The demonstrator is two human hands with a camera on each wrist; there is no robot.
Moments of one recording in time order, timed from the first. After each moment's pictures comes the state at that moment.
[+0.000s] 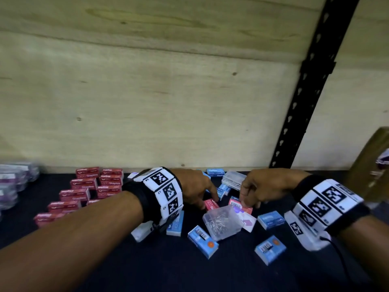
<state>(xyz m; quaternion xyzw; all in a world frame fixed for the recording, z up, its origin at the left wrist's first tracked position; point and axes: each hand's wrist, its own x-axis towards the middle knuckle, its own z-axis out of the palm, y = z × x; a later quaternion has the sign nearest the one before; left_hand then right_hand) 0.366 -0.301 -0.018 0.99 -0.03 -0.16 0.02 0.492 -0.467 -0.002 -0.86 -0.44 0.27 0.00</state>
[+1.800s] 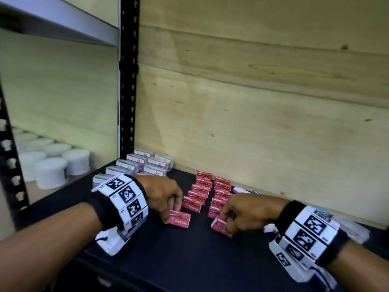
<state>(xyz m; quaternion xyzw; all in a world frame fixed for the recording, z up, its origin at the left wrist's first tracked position) 0.070 -0.174 -0.012 0.93 0.30 -0.13 0.18 0.269 -0.304 -0.003 -0.70 -0.69 0.18 -0.09</state>
